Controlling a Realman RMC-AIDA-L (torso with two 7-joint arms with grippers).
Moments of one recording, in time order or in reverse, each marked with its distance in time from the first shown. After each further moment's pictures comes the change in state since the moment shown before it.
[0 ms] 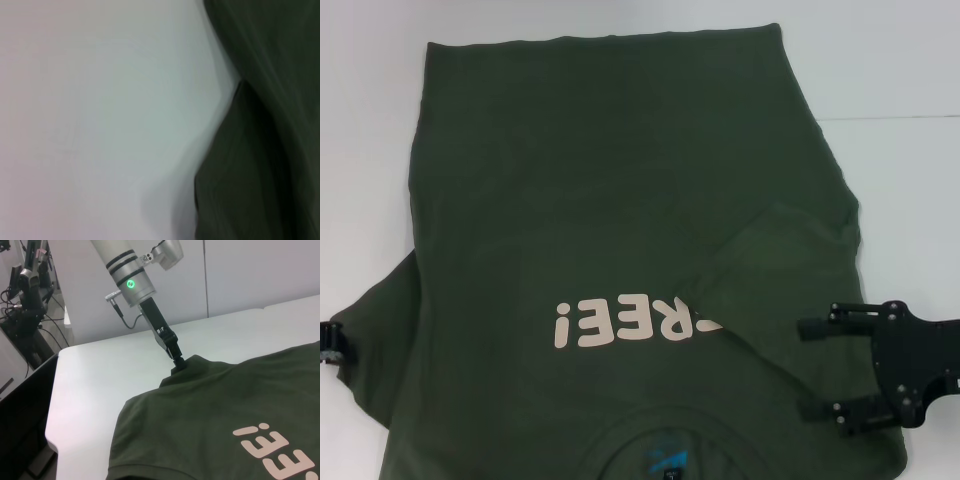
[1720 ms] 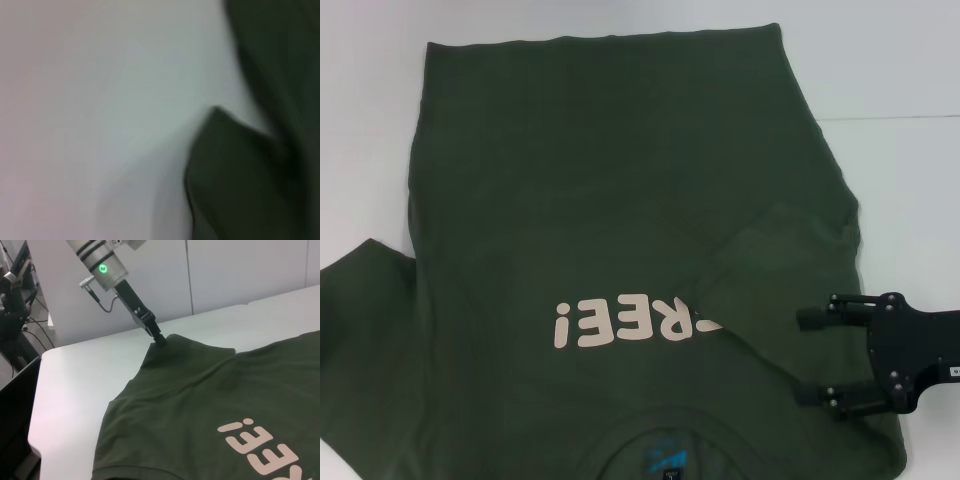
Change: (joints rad) left arm 0.039 0.014 -0.051 0.130 -0.014 0.026 0.035; right arm 0.006 0.001 0.000 0.011 0.000 0.047 0.032
